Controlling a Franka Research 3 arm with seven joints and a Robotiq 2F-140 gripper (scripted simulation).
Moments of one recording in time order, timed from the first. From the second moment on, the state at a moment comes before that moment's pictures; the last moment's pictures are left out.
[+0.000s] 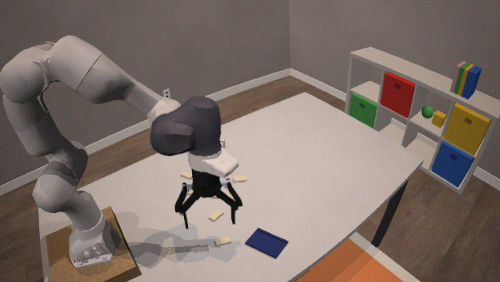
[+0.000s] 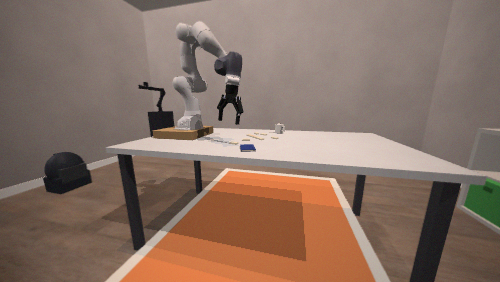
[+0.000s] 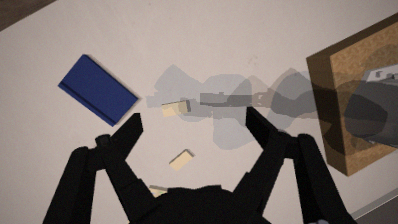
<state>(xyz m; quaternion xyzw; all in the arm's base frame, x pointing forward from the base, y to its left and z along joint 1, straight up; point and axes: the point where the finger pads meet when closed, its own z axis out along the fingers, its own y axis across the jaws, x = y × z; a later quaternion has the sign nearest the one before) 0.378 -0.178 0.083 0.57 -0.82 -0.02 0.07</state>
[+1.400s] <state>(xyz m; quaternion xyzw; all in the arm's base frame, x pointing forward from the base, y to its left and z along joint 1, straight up) 0.411 -0.173 0.083 0.61 -0.79 0.00 0.00</state>
